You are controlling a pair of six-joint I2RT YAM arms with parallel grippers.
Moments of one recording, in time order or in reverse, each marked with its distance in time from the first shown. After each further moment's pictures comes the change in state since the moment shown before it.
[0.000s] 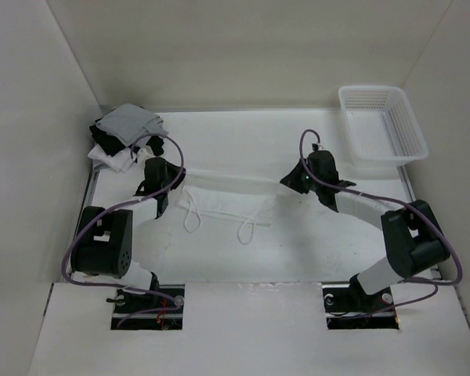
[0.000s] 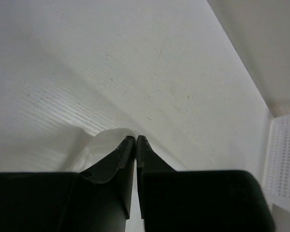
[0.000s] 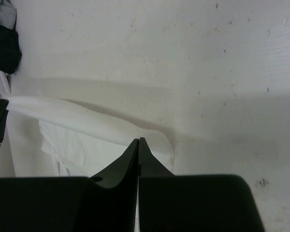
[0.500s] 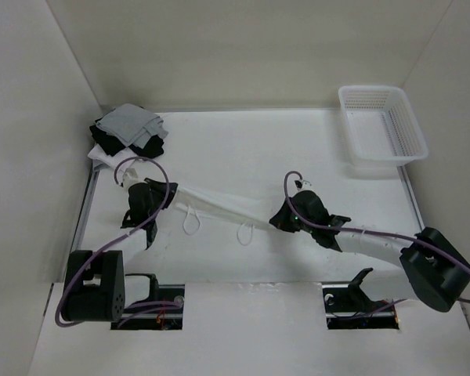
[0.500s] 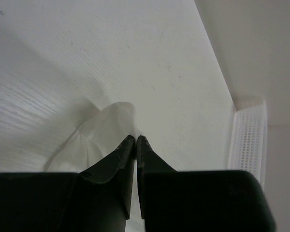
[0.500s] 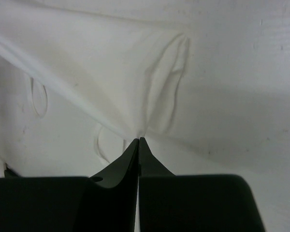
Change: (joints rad) left arm 0.108 -0.297 -0.330 0.113 0.130 -0.103; right arm 0.320 -0.277 -0.323 0.003 0.148 0.055
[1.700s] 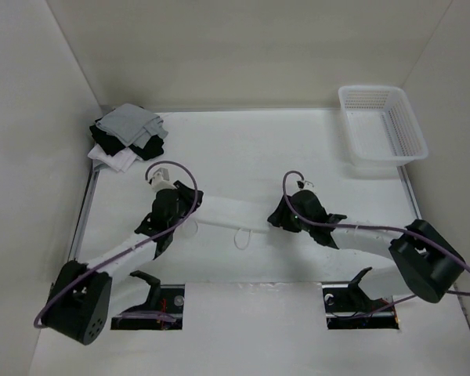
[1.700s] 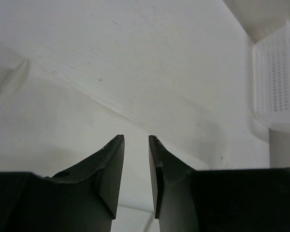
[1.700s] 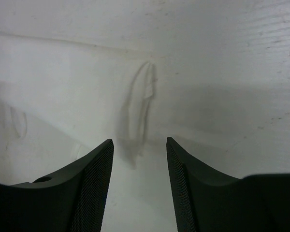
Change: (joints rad) left arm -0.380 -0.209 -0.009 -0.182 -0.195 0.131; right arm 0.013 0.035 -0.014 -0.001 0.076 0.033
